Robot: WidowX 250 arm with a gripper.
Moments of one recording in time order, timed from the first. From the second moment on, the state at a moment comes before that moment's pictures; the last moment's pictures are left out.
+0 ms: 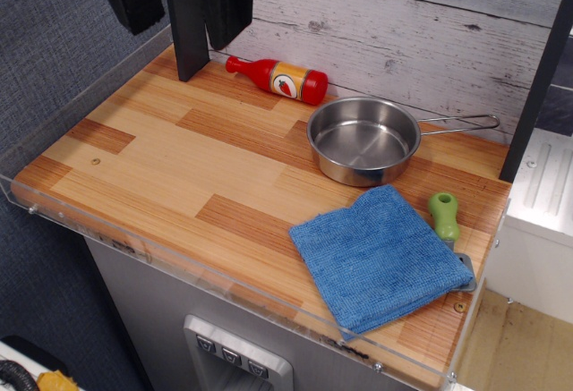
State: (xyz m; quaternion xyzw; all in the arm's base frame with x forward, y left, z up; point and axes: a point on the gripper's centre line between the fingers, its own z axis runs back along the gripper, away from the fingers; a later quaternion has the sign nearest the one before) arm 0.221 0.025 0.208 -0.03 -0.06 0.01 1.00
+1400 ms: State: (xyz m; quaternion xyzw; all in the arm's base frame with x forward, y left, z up) arm 0.248 -0.036 0.144 -0.03 -0.11 -0.07 0.99
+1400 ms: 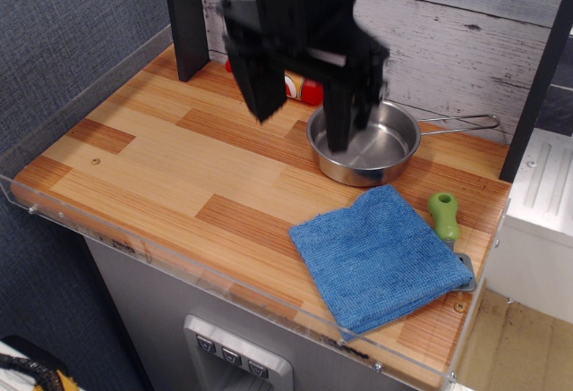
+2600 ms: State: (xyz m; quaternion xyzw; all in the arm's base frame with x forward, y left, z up) arm 0.280 -0.060 0.060 -0.02 -0.14 -0.08 0.99
